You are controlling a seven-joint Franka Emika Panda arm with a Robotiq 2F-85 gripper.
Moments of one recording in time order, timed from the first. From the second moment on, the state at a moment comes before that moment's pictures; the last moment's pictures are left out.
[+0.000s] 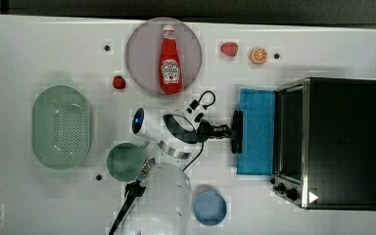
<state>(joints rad) 0.31 0.66 -0.23 -2.15 -0.97 0.68 0.06</state>
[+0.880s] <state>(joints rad) 0.28 0.17 -0.26 -2.12 -0.33 0.73 0.07</state>
